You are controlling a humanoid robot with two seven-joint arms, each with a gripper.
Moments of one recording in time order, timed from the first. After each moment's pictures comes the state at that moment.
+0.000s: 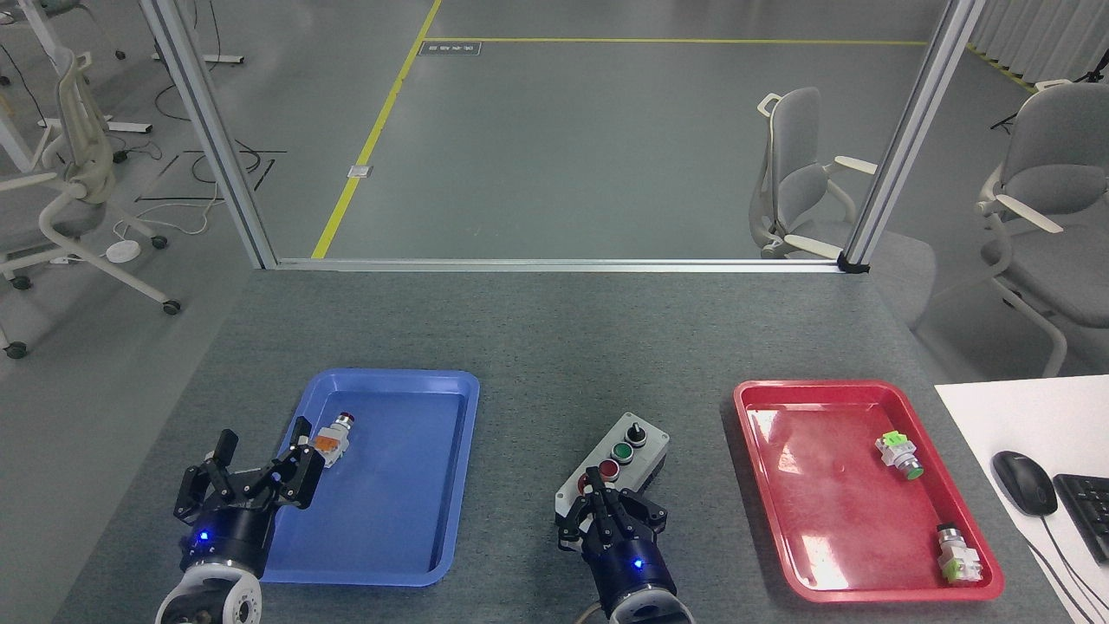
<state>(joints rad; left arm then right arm) -0.16 0.08 0.23 -1.30 -1.27 -0.22 0.16 -0.15 0.21 0.29 -1.16 1.55 0.09 -0.03</state>
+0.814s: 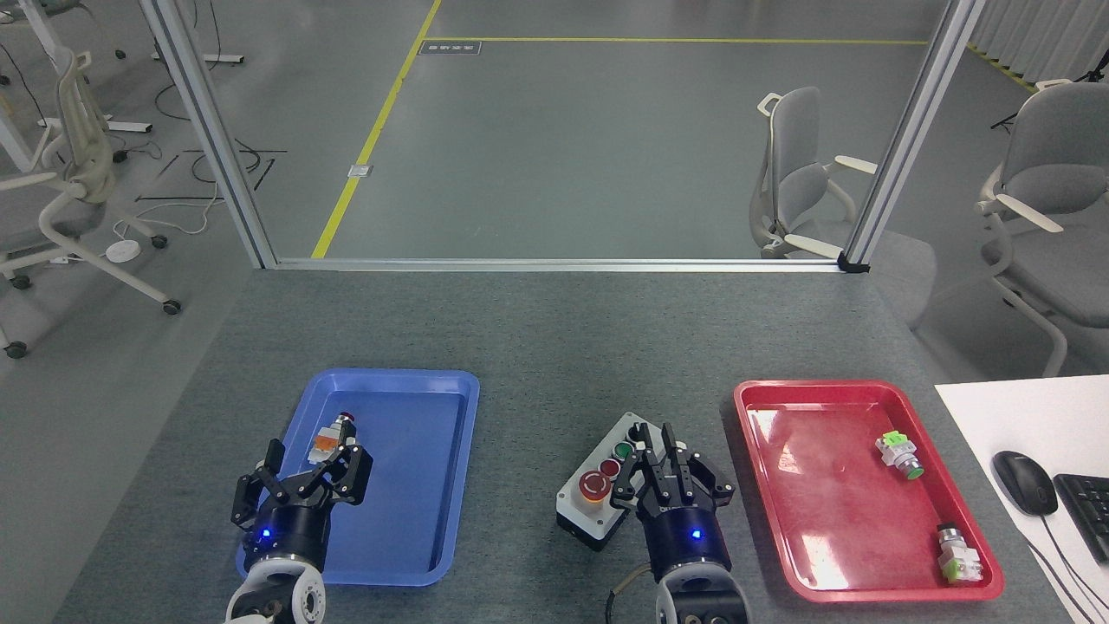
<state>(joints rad) -0.18 -0.01 0.14 -1.26 -1.28 -0.06 0.16 -0.12 0.18 0.17 -1.37 1.54 0.13 -0.01</state>
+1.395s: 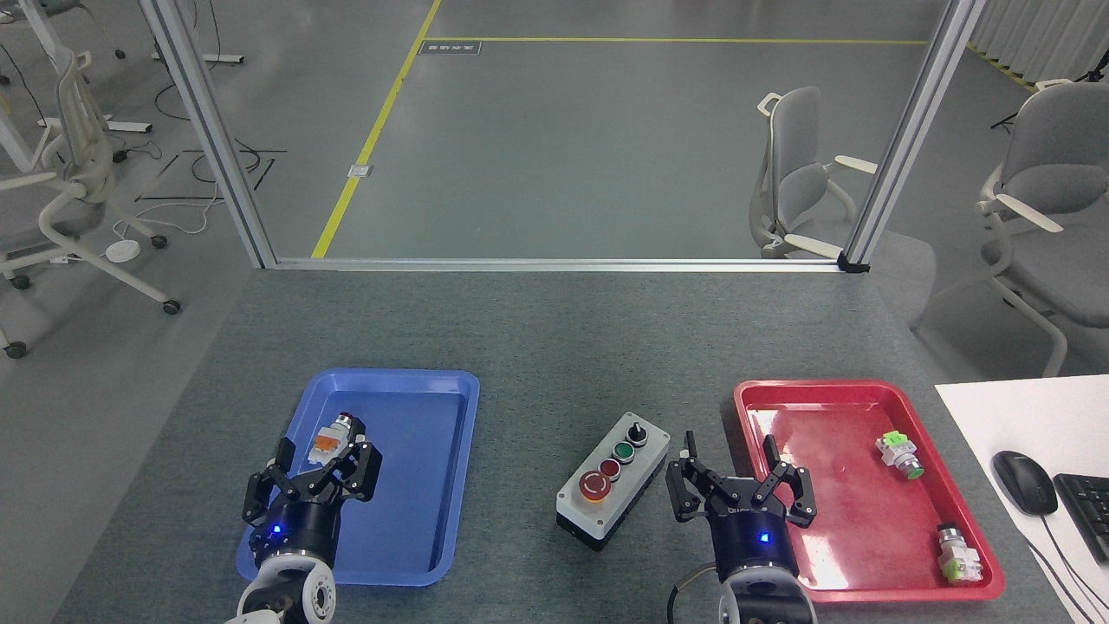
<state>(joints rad) -0.19 -0.02 0.13 -1.25 -1.27 -0.04 0.16 -0.09 0.11 0.07 -1.42 1.54 0.12 -0.03</state>
